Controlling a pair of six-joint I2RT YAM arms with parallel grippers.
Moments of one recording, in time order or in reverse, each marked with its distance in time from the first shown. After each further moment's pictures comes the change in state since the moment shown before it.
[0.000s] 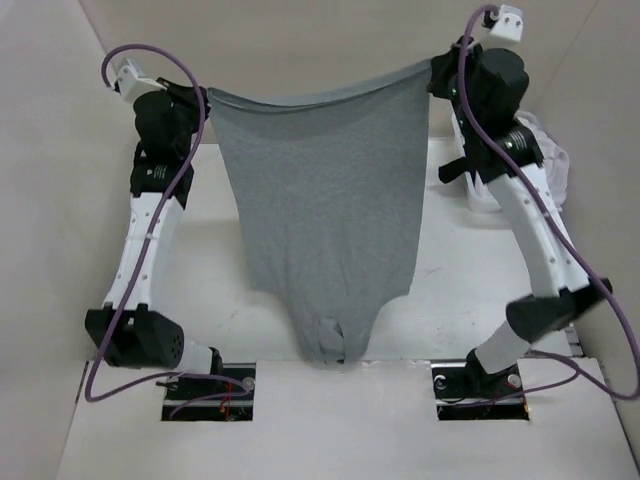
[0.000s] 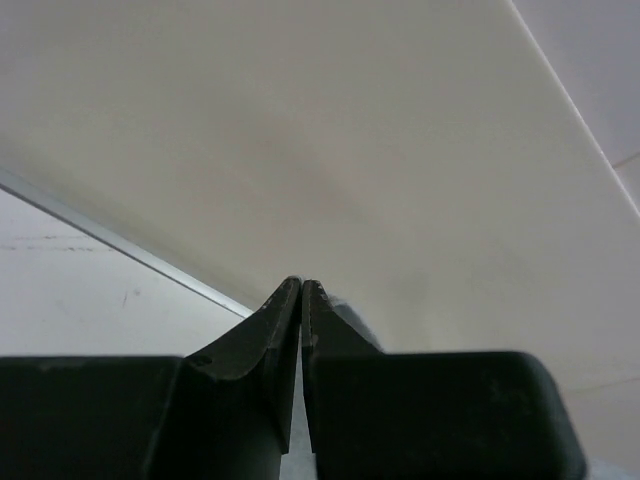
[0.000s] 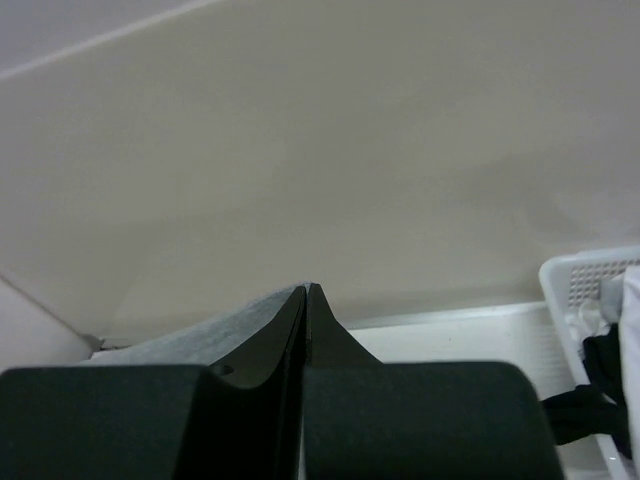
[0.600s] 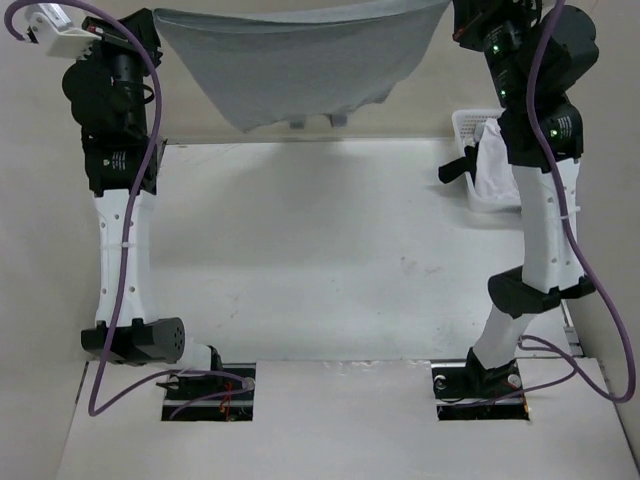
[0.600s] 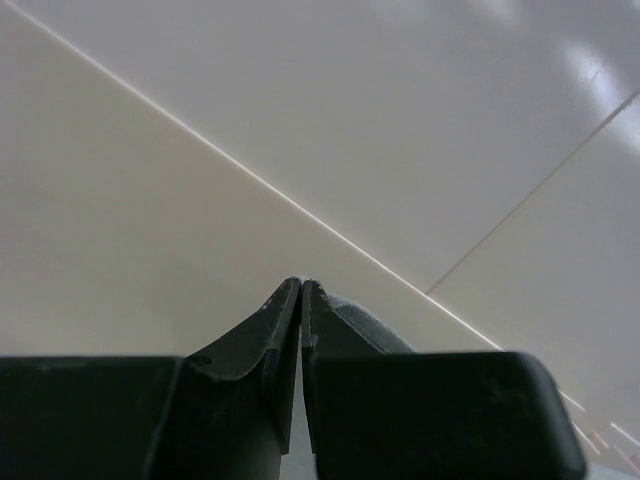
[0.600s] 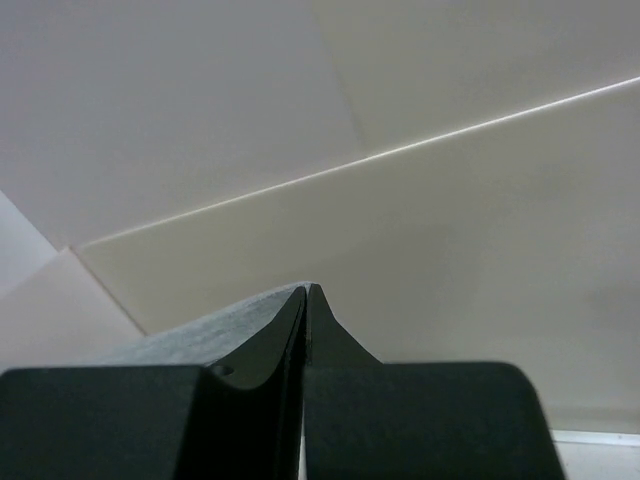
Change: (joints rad) left arm 0.099 0.083 0.412 0.052 0.081 0.016; right arm -0.061 0.288 0.721 -0.206 -0.177 0.126
